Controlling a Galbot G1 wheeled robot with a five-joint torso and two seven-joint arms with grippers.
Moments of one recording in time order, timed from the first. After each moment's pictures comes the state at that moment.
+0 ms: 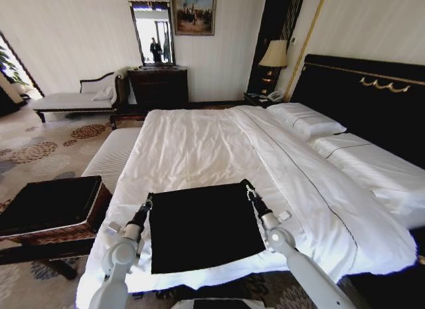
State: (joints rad) left arm 1.42 -1.42 -0.70 -2.09 -1.12 0.26 -0.01; right arm -1.20 0.99 0.28 1.78 1.32 0.31 -0.31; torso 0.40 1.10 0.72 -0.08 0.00
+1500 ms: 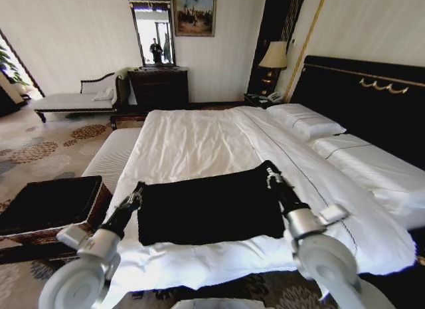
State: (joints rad) left arm 1.41 -1.20 -0.64 -2.25 -1.05 0.38 -0.18; right arm -1.16 0.95 0.24 2.11 1.10 -0.03 0.48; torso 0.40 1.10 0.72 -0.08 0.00
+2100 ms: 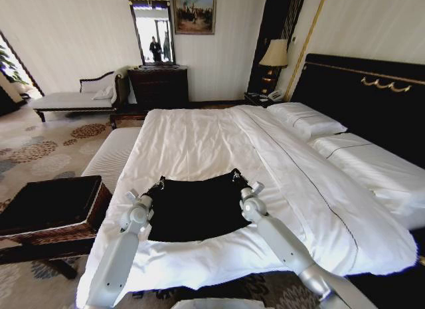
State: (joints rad) left arm 0.99 -1.30 -0.49 -1.51 -1.04 0.26 -0.01; right arm -0.72 1.18 0.02 1.30 1.06 0.18 0.19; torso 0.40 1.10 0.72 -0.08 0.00
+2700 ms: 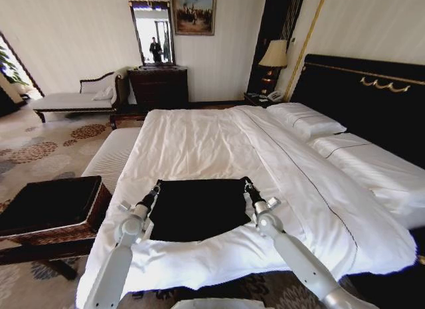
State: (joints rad) left arm 1.26 -1.25 -0.56 -1.74 -1.16 0.24 0.08; right arm -1.02 1.00 0.10 1.47 1.17 0.30 0.00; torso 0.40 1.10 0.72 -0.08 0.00
